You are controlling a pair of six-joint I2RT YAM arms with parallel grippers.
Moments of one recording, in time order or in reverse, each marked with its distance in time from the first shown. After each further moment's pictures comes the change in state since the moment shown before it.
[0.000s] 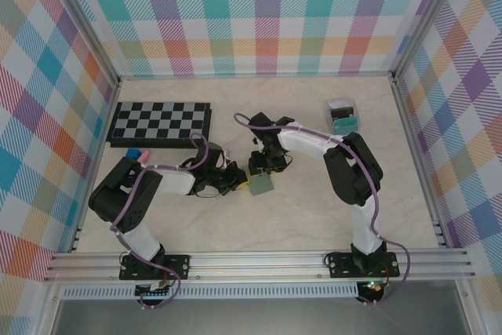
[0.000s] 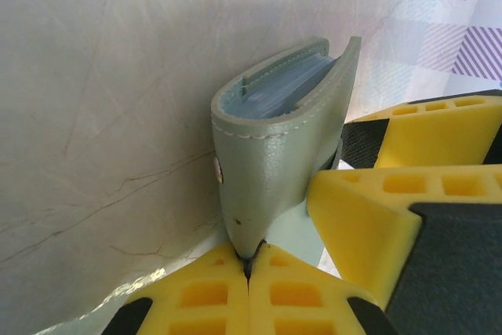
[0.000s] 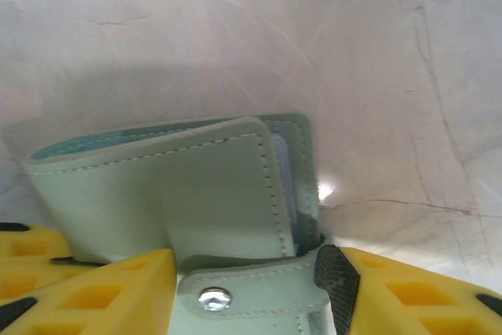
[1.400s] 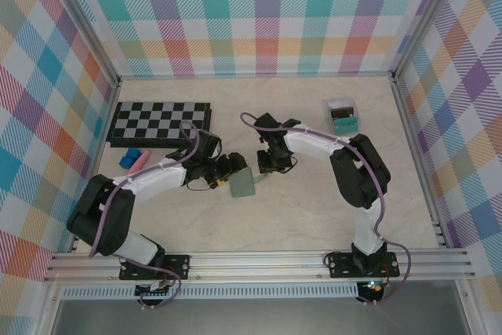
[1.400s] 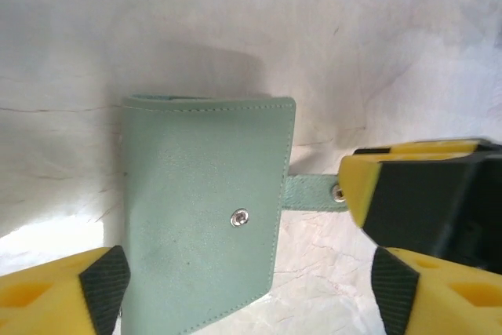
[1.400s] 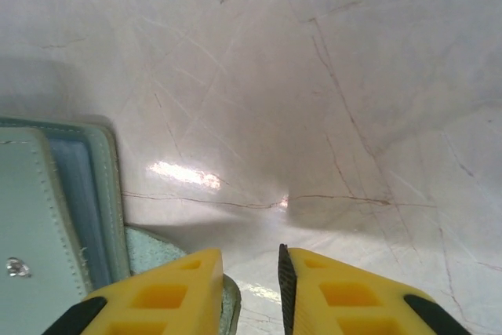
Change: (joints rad) left arm 0.014 -0.224 0.166 -0.528 -0.274 0.103; right arm -0.021 -0.061 -0.093 0.071 0.046 0.026
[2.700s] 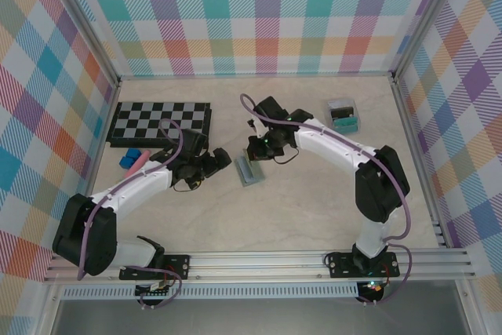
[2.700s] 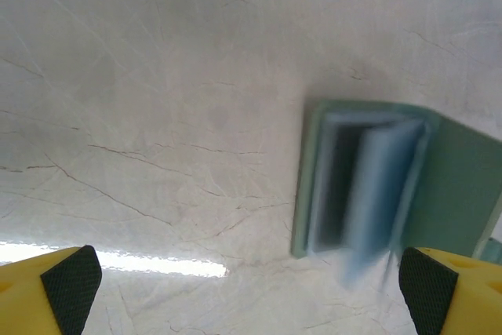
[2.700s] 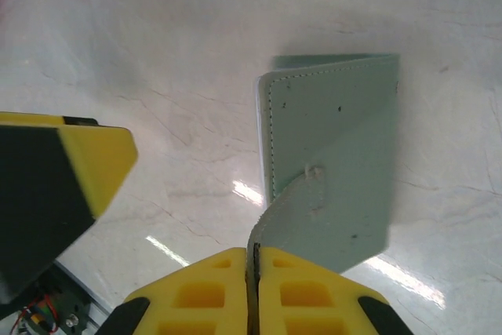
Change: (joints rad) left arm 0.065 -0.126 0.001 -0.183 -0.185 0.024; right arm 0.027 -0.167 0.094 0.007 -0.190 -0.031
